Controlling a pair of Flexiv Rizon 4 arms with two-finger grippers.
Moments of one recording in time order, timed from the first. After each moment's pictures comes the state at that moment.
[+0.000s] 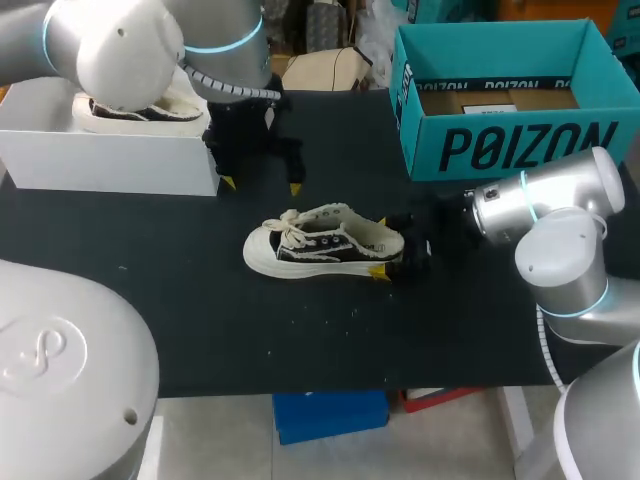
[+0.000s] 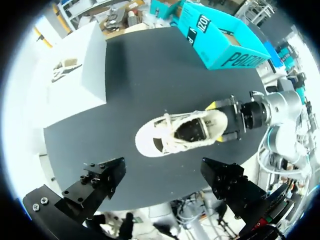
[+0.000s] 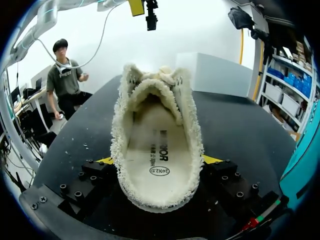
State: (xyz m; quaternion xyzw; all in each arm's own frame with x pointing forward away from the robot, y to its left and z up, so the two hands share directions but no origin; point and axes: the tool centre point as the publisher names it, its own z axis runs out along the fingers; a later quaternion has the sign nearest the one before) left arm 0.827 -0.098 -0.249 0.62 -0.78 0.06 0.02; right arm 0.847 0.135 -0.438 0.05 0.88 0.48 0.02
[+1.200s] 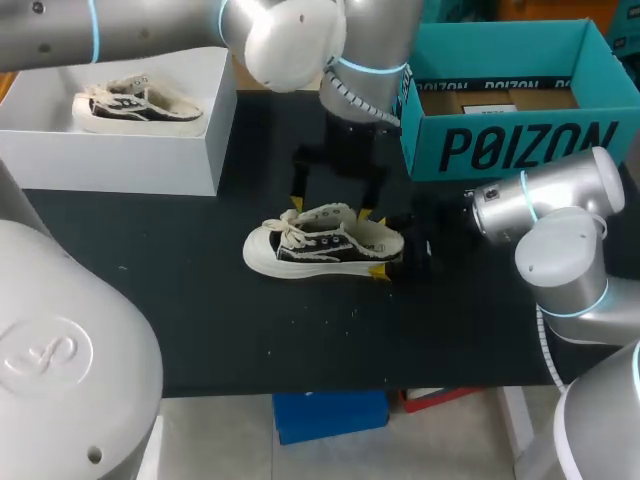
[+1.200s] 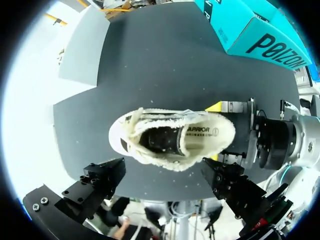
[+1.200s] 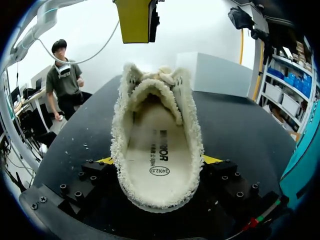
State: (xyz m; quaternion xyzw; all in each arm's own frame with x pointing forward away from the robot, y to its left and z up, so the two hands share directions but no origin) left arm 0.828 -0.191 -0.306 0.67 -0.74 -0.09 -0.04; right arm 0.847 0.135 -0.438 0.05 0.88 0.48 0.02
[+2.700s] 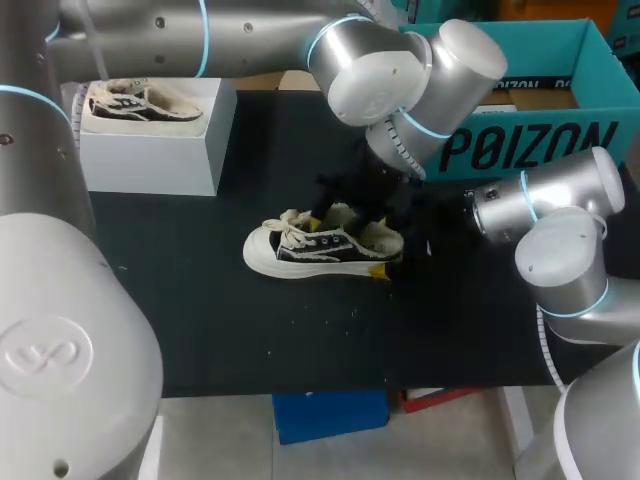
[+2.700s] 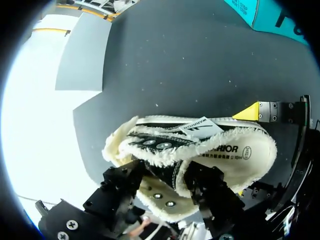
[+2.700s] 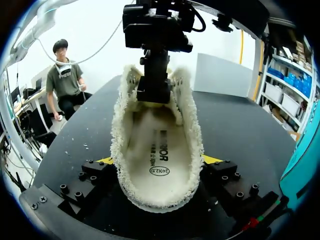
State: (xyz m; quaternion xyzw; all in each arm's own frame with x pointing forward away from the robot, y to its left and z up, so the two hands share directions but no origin) left arm 0.842 -0.187 -0.372 0.64 -0.73 -0.21 -0.14; right arm 0.847 0.135 -0.438 0.05 0.88 0.48 0.02
